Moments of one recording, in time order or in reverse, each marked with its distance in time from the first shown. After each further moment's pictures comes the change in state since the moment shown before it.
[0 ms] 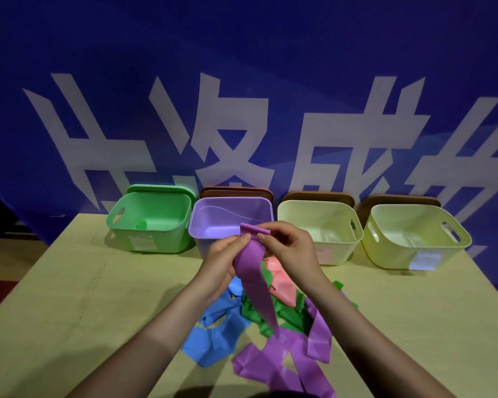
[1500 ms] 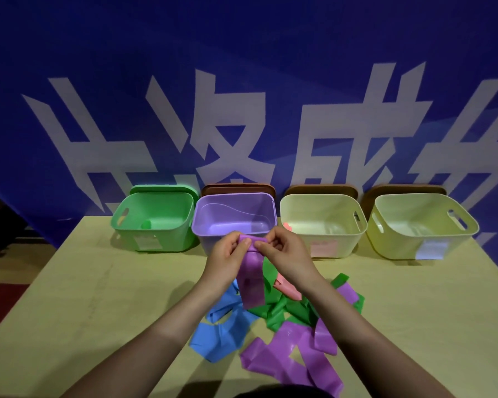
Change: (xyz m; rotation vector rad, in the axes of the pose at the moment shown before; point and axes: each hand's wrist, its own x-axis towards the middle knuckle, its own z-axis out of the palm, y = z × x) left_hand 0.003 -0.012 -0.011 0.533 0.046 0.273; right_hand -0.005 0.017 0.009 -0.116 -0.034 0.246
